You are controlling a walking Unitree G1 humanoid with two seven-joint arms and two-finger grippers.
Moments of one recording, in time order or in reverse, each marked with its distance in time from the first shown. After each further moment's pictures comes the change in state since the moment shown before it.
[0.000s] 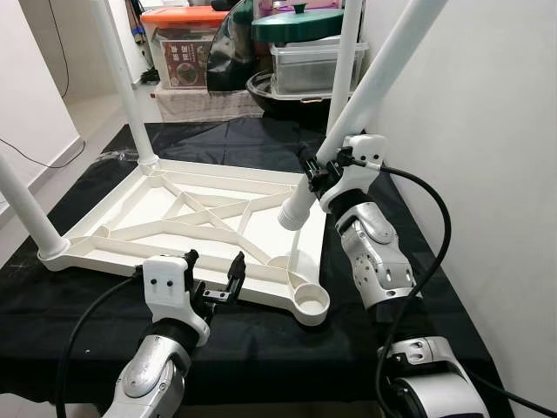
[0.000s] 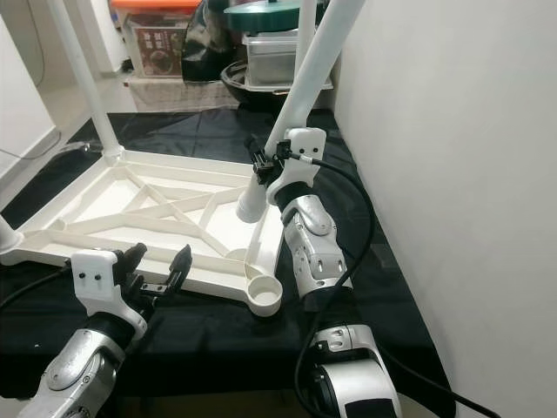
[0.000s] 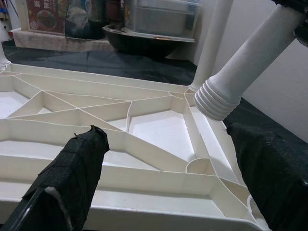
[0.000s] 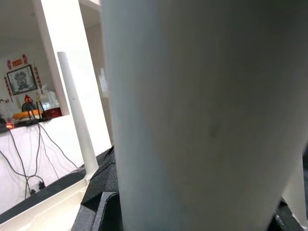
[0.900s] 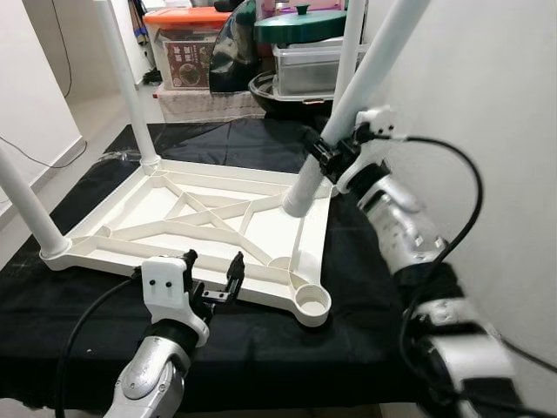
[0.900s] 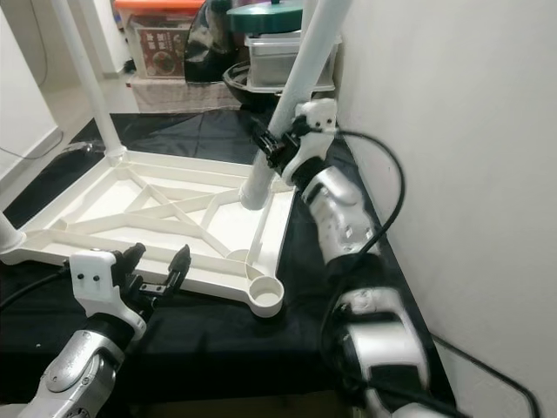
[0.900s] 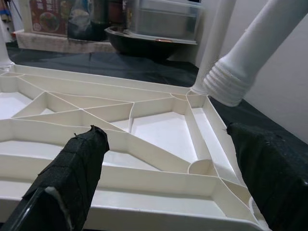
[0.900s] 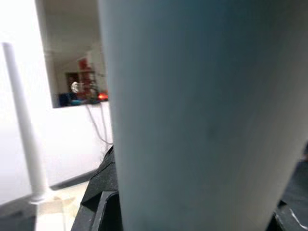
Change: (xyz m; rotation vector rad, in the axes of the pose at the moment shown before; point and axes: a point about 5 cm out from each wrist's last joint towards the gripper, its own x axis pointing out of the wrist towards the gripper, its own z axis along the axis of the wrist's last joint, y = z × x) left arm -0.002 0.001 0.000 0.000 -0.005 0.006; right arm 0.019 -0.025 0.037 0.055 0.084 0.454
